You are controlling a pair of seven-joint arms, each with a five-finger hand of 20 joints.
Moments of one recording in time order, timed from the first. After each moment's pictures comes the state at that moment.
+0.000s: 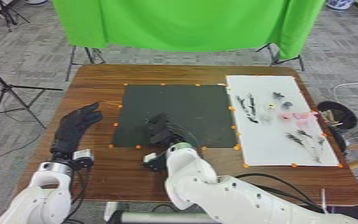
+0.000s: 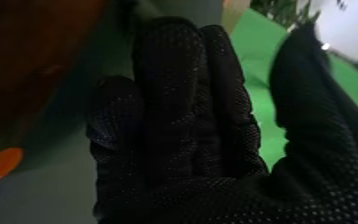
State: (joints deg) left arm 111.2 -58.7 -90.7 -101.8 55.6 5.1 14.2; right arm -61.8 -70.4 20.1 -95.1 -91.4 34.4 34.3
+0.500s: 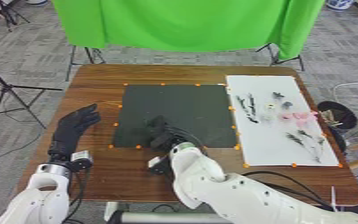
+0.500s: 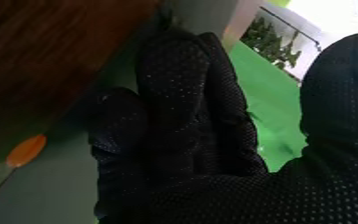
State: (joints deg) left arm 112.2 -58.8 -91.5 -102.1 55.5 5.2 14.2; right arm -60.8 -67.5 19.9 -96.2 -89.0 27.8 30.8
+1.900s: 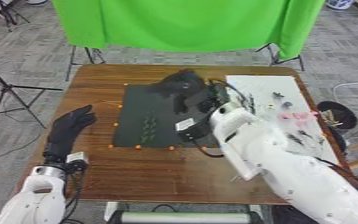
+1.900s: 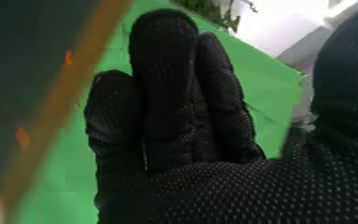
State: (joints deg) left arm 114.4 -59.2 -94.0 -103.3 55.4 5.3 13.8; right arm -66.2 -52.7 45.1 -117.8 -81.2 12.4 27.0
